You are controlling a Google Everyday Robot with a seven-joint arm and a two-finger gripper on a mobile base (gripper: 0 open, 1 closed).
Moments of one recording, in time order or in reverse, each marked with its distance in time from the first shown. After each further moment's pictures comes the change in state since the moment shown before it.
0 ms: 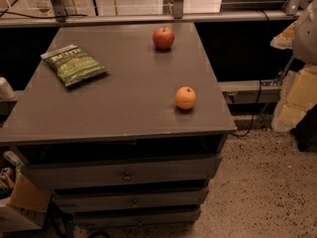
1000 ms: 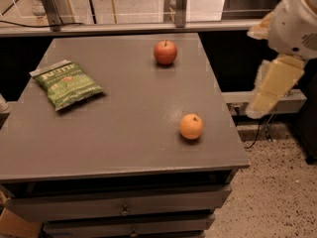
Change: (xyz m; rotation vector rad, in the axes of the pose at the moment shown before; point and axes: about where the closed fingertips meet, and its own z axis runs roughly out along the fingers) arm -0.045 -0.016 0.009 0.022 -0.101 -0.060
